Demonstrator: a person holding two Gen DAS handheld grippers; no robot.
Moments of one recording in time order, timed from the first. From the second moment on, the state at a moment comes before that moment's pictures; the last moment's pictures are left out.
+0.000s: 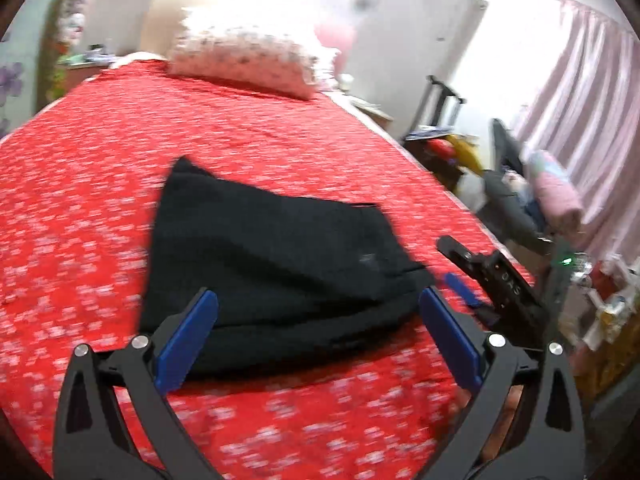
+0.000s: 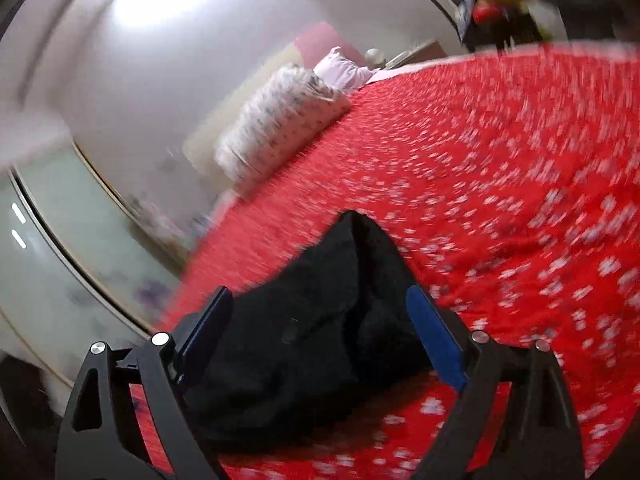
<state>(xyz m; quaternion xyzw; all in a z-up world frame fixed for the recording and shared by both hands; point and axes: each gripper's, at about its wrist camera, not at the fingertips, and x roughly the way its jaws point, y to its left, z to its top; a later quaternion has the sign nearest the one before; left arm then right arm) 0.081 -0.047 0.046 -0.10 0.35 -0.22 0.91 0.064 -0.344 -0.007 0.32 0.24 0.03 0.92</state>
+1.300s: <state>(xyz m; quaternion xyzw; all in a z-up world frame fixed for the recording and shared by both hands) 0.125 -0.018 0.025 -0.11 0.39 -0.20 0.89 0.134 -0.331 0.029 0.24 0.36 0.17 0.88</state>
